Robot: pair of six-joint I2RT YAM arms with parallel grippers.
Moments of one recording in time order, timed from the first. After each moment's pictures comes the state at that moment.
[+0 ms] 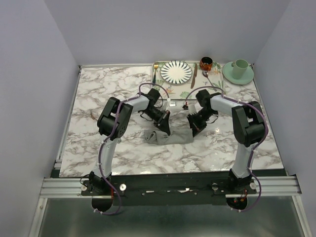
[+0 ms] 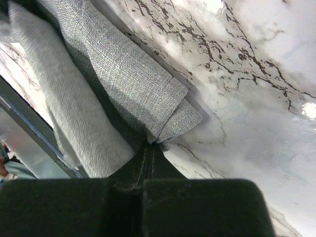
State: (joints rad) left arm -0.50 2.22 1.53 -0.73 1.09 0.20; right arm 0.32 1.95 1.24 -0.88 -0.58 -0.31
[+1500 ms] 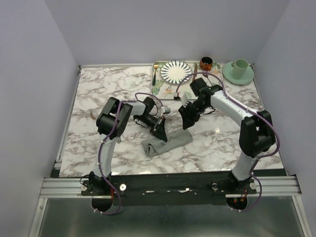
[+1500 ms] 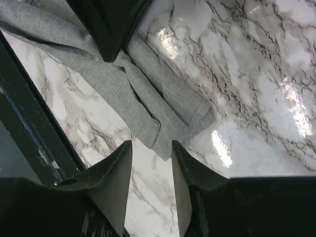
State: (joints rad) left arm -0.46 2.24 1.36 -0.68 1.22 0.11; right arm 0.42 1.78 1.39 -0.94 -0.58 -0.48
